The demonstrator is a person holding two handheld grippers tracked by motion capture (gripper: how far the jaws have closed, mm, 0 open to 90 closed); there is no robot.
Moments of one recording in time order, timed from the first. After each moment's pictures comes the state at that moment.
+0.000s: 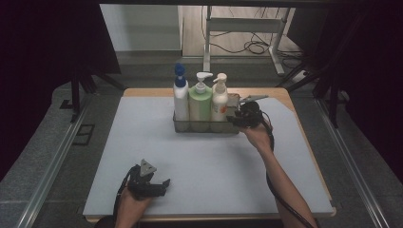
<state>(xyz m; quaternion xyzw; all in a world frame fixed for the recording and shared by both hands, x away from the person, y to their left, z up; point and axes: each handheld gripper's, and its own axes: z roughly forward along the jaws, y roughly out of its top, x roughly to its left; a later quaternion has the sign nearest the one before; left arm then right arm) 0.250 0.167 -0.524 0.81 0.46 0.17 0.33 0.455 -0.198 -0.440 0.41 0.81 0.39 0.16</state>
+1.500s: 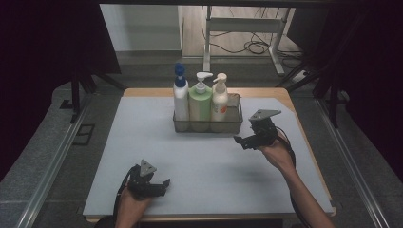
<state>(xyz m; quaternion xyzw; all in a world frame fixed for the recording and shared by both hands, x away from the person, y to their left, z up) 0.250 0.167 -0.524 0.81 0.46 0.17 0.33 0.383 -0.224 -0.423 0.33 0.85 0.37 0.19</state>
